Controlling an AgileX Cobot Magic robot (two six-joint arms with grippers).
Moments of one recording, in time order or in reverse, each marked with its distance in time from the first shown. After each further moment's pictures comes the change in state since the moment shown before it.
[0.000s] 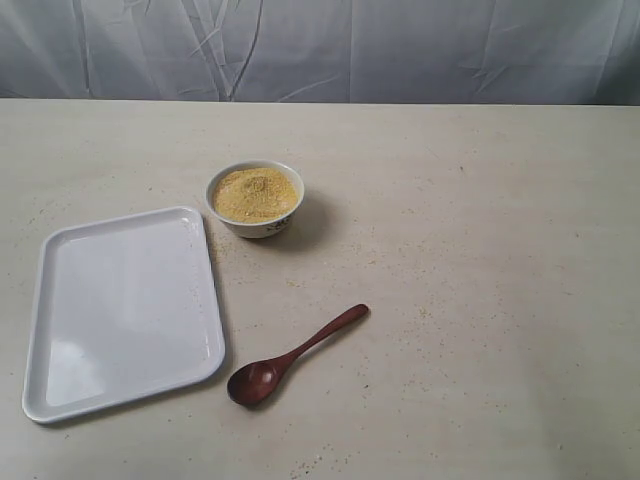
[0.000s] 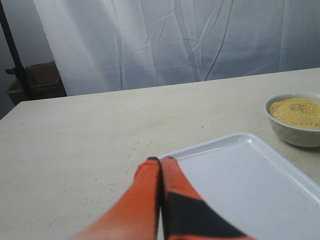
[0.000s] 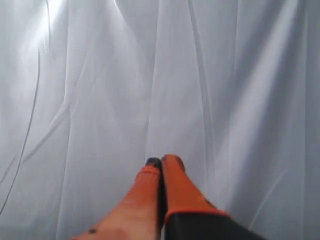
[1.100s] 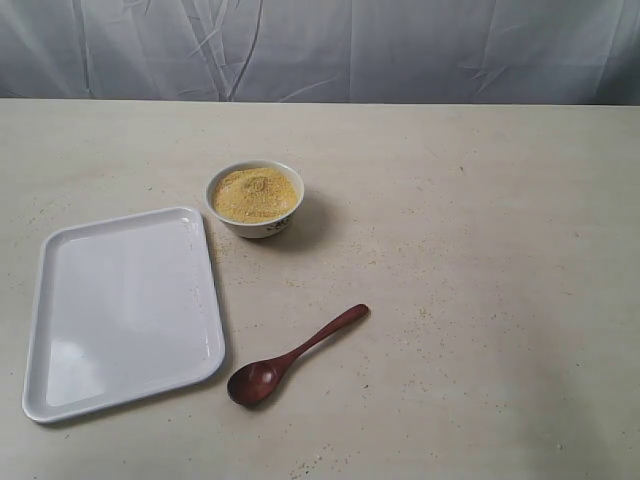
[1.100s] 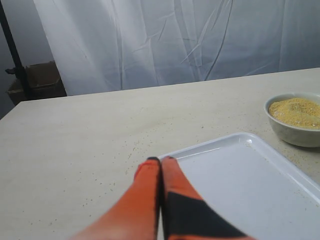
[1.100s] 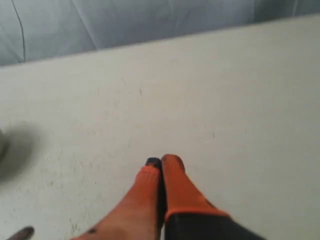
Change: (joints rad) left arm 0.000 0.000 0.000 0.000 0.000 0.000; right arm 0.000 0.730 -0.513 0.281 0.778 0.028
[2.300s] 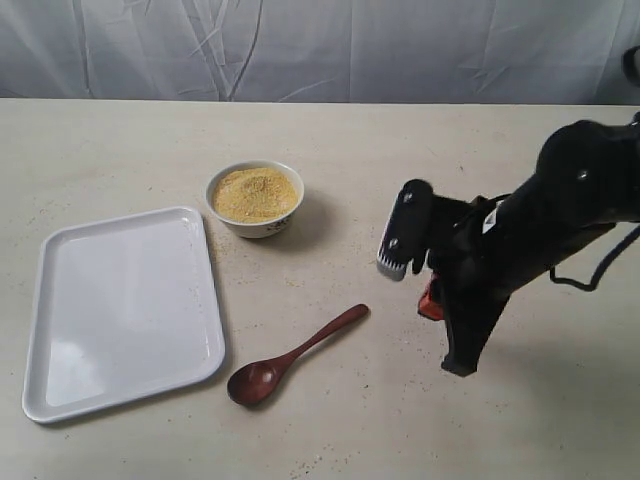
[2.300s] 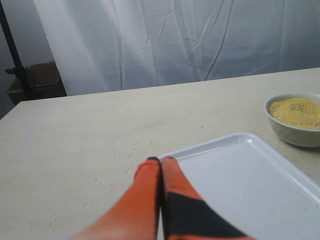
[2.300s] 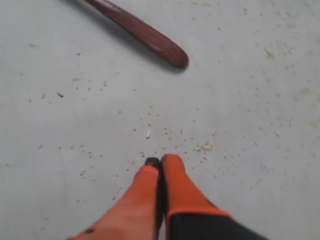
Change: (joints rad) left arm 0.000 0.000 0.000 0.000 0.000 0.000; right arm 0.539 0.868 -0.279 0.091 0.120 -1.001
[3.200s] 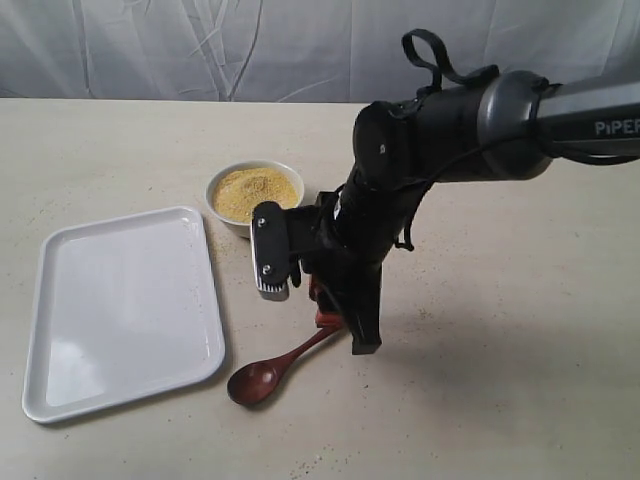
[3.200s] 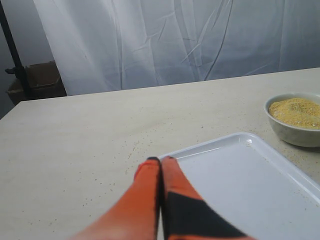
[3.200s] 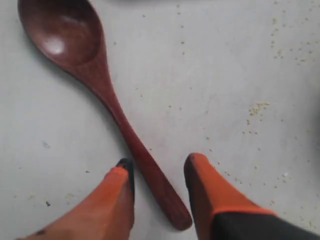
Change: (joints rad) left arm 0.000 0.000 0.000 0.000 0.000 0.000; right arm 0.200 0.331 -0.423 -0.045 0.193 -0.210
